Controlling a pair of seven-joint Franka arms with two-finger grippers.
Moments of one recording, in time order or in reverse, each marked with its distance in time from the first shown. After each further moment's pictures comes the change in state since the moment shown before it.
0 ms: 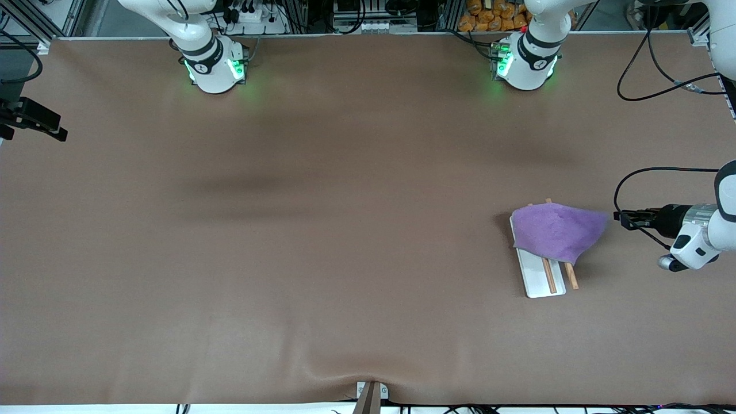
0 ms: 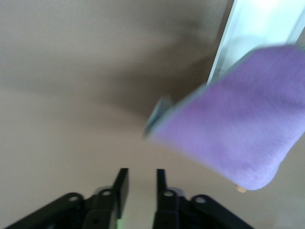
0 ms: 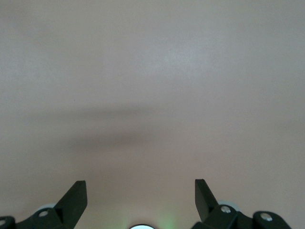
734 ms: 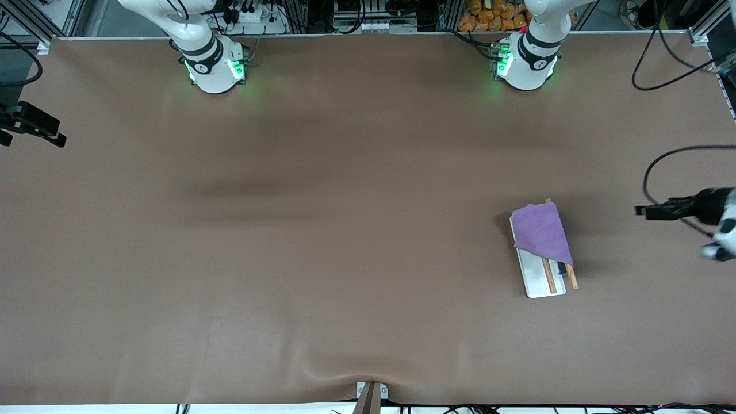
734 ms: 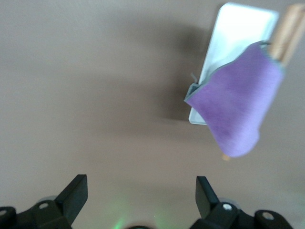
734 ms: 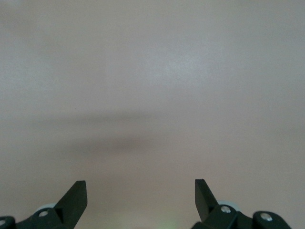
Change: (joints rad) left arm 0.030 -0.172 -0.011 0.046 0.000 -0.078 0.001; right arm 0.002 0.003 0.001 -0.001 0.000 0.031 0.000
